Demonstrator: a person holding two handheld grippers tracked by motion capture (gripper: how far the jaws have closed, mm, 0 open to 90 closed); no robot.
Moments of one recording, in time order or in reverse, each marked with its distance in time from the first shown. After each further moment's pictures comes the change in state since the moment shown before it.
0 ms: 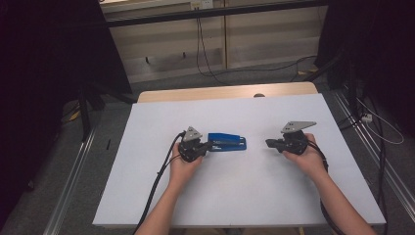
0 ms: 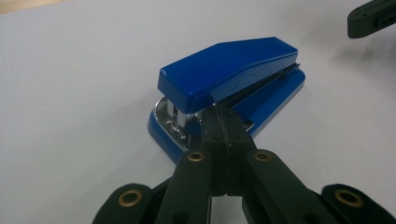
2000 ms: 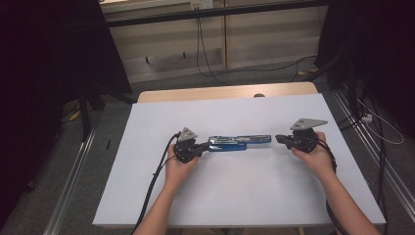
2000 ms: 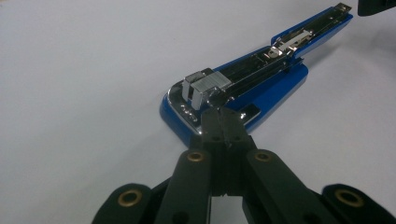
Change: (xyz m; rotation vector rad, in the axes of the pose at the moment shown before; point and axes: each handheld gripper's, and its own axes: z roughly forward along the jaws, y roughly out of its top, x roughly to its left) left arm 0.006 -0.005 -0.007 0.011 0.006 -0.022; right arm -0.013 -0.002 -0.020 -0.004 -0.117 0.015
